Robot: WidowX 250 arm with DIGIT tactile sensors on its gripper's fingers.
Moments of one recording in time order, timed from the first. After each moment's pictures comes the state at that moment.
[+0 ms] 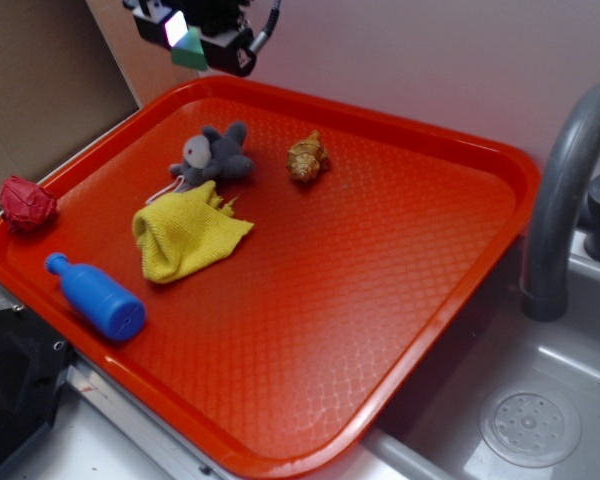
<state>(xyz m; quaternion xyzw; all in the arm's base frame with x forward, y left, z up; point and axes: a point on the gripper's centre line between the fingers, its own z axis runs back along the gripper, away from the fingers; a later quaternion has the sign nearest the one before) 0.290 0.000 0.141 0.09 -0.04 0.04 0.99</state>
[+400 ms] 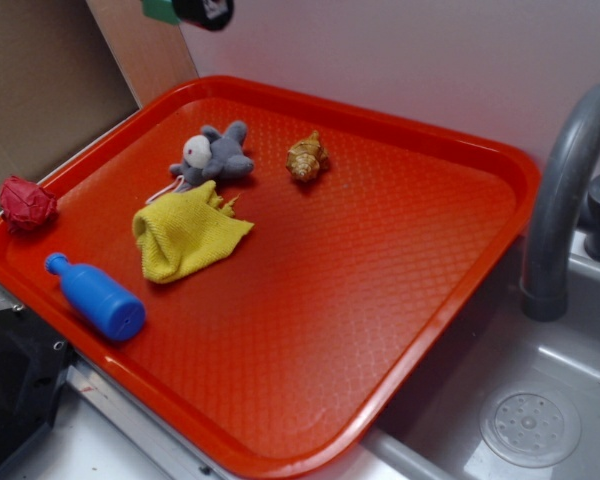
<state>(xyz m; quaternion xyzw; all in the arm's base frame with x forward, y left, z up) 0.256 -0.036 0.203 0.03 -0.03 -0.05 1.00</state>
